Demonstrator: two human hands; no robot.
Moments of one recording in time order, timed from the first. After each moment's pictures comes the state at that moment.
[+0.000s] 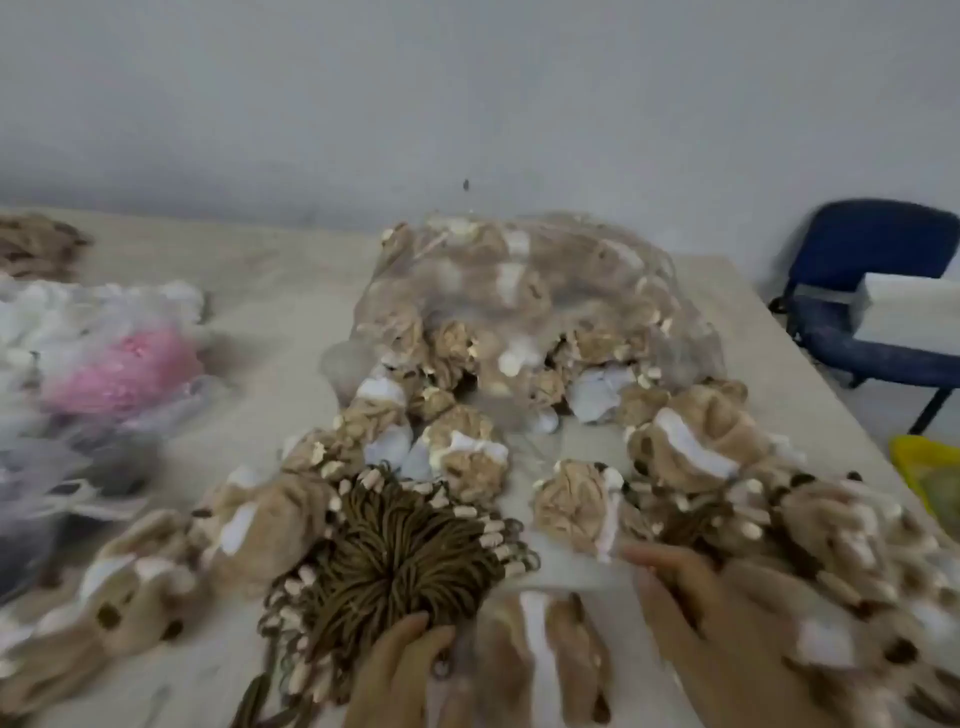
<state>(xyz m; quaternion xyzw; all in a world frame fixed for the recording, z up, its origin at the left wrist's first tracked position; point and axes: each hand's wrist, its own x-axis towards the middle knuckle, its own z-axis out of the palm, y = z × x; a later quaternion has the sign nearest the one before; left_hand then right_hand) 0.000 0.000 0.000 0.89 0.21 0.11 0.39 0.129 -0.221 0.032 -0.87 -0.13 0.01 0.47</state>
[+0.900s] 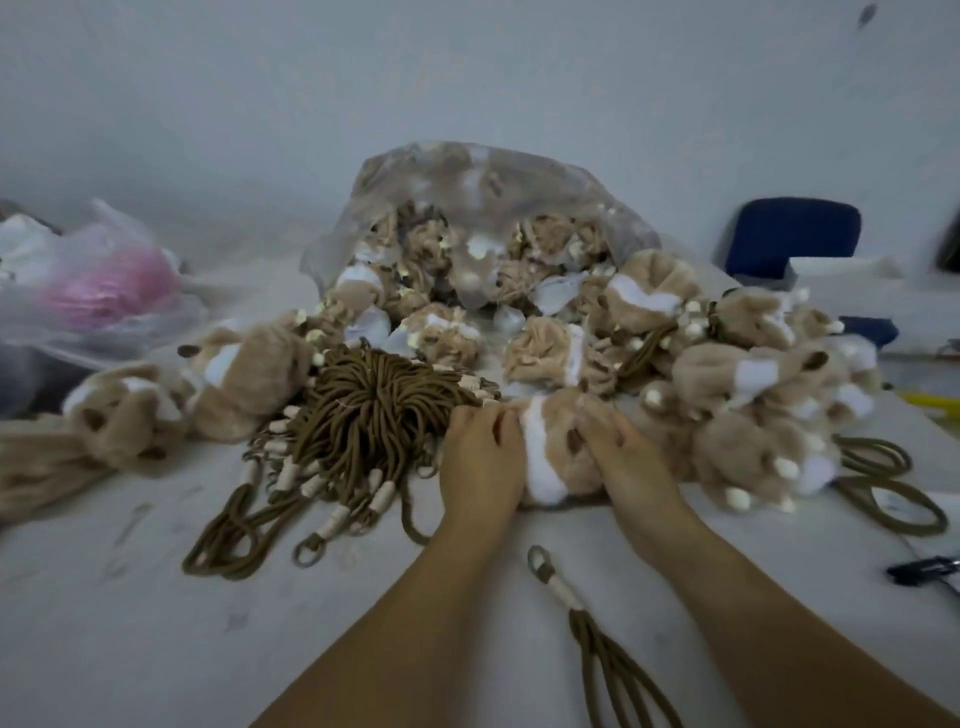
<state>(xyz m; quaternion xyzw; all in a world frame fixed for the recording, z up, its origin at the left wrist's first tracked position) 0.053 -0.055 -0.094 0.86 0.16 0.23 0.42 0.080 -0.192 -0.088 -0.74 -0.09 0.02 0.66</state>
